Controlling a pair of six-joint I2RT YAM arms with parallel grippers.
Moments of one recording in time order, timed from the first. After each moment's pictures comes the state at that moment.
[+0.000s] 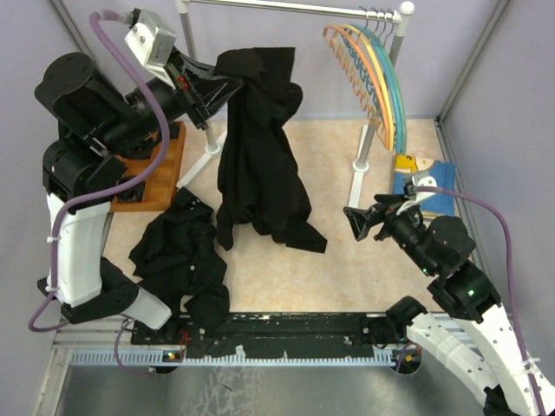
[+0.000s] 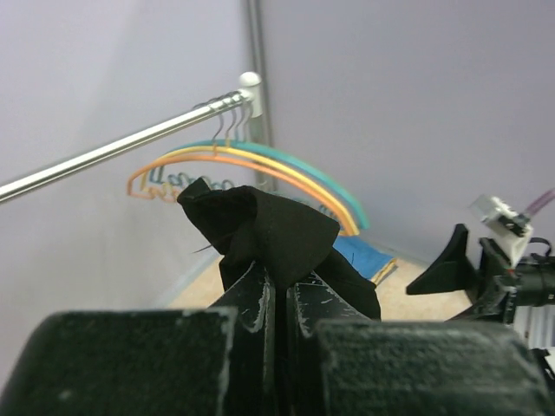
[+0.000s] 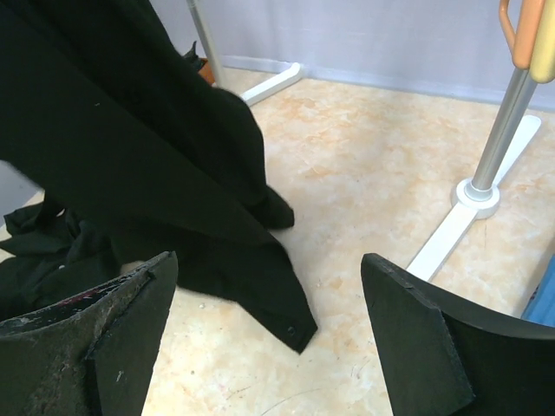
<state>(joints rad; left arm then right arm) -0.68 1.53 2.49 -0.74 0.29 0.01 0.58 0.48 0.87 -0.44 0.05 0.20</state>
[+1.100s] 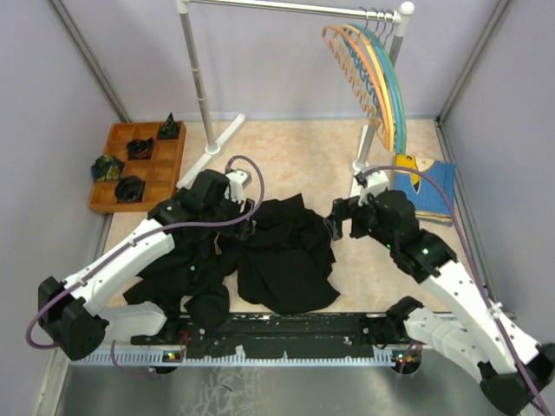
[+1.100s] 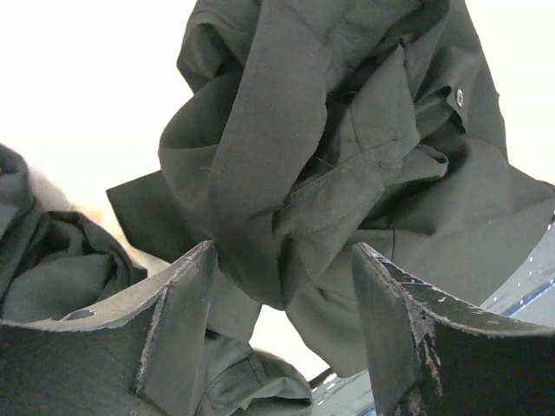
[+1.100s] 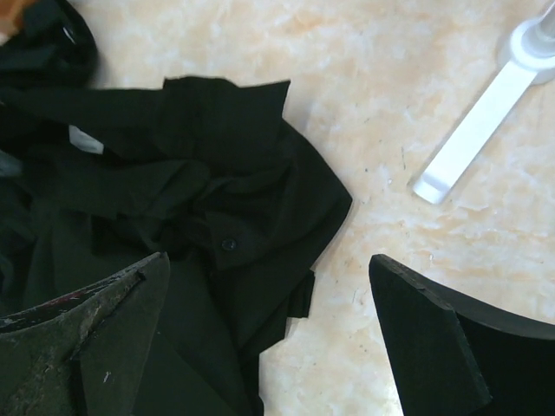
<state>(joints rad) -0.66 1.21 1.03 -0.63 0.08 -0.18 0.58 0.72 0.80 -0.50 0.05 0.25</state>
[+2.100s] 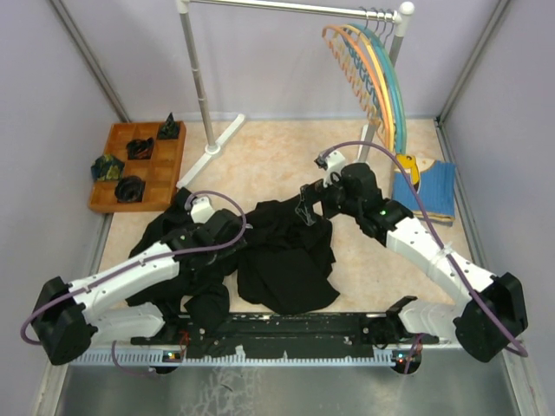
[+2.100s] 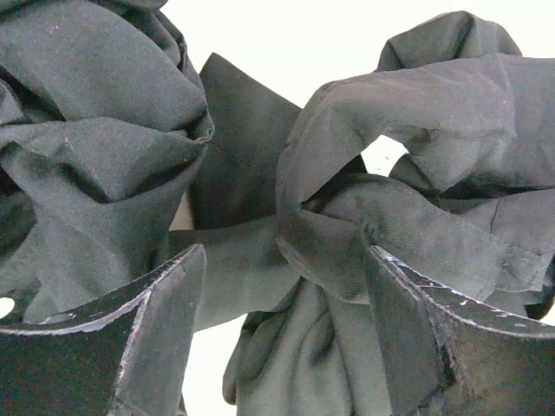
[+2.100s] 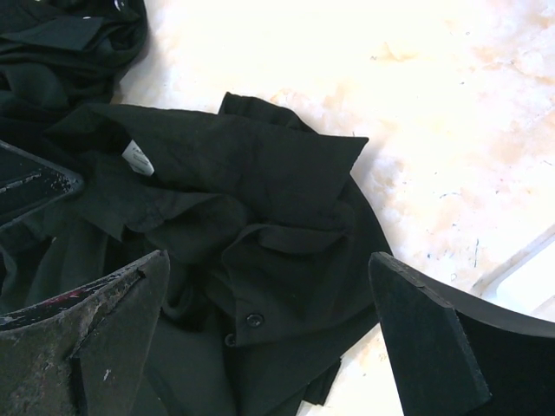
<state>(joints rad) -0.85 1.14 0.76 -0.64 -0.53 -1.12 0.58 1.17 0.91 -0.26 -0.17 0.13</state>
